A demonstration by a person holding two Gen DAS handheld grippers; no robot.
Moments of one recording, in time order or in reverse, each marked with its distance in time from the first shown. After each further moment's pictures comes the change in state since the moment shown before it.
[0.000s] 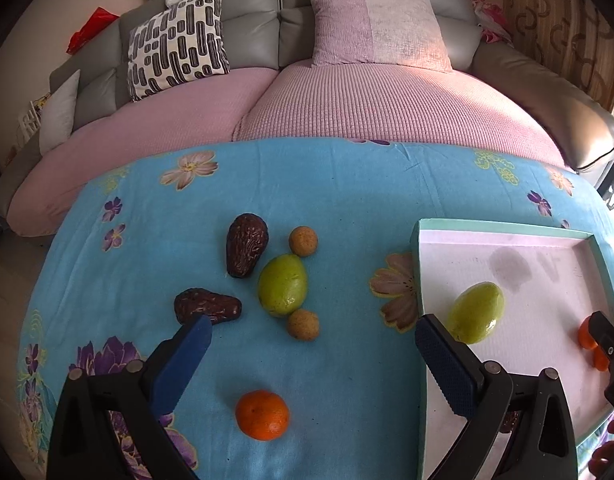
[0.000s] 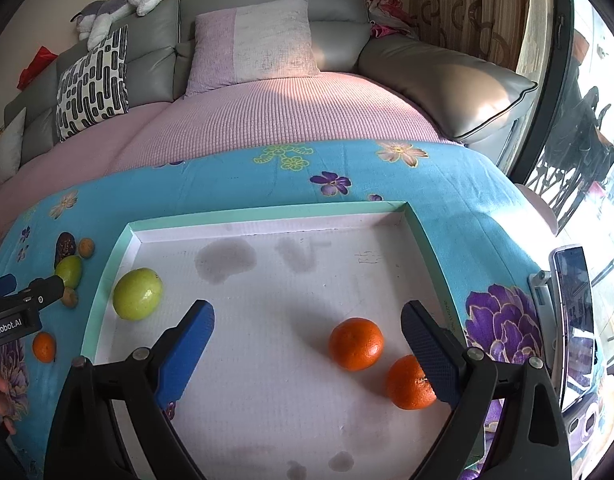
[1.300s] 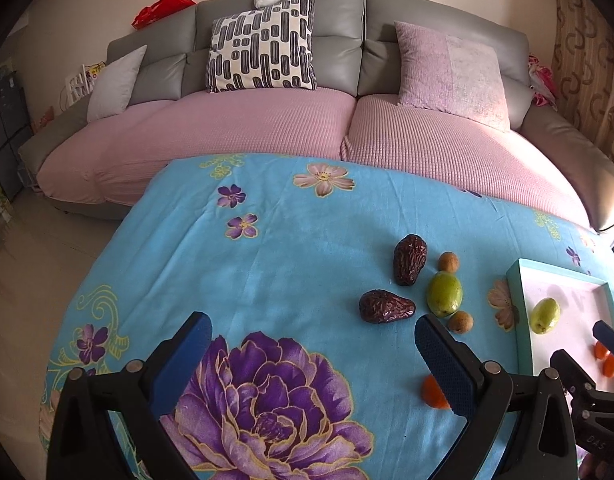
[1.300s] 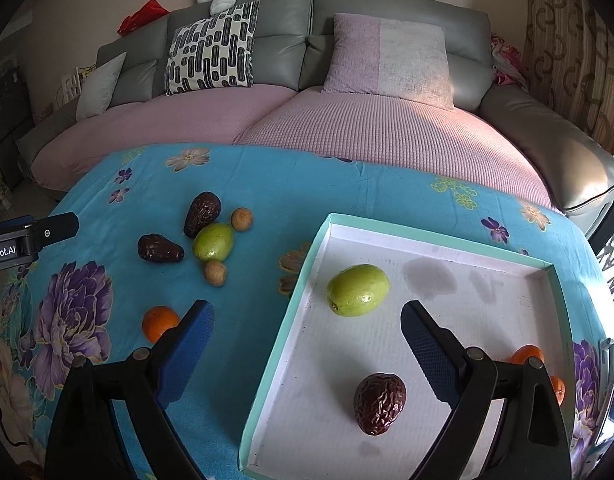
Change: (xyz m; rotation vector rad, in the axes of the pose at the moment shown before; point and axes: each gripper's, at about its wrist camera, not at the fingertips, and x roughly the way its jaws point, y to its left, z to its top) left arm -0.042 0.157 -0.021 -0.167 -0.092 0.037; right arm -0.019 0.151 -0.015 -0.261 -0.039 0.227
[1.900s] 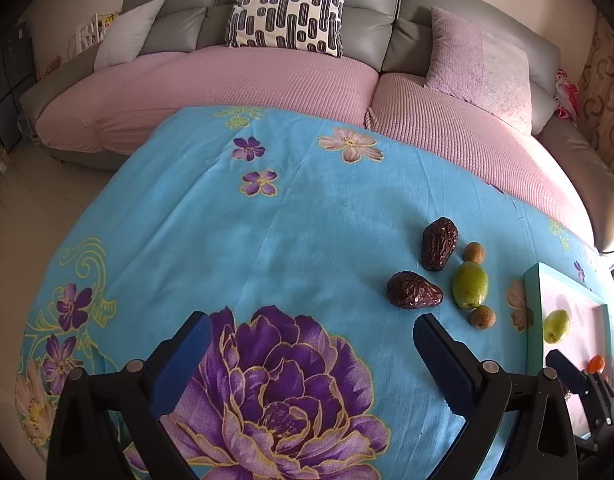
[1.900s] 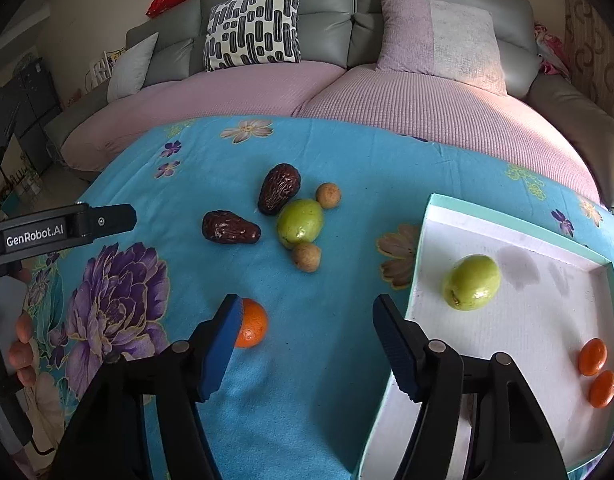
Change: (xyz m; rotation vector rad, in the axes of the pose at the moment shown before) left arm 0.034 0.032 -0.007 -0.141 0.126 -0.047; right arm 0.029 0.063 -0.005 -0.041 0.087 0.140
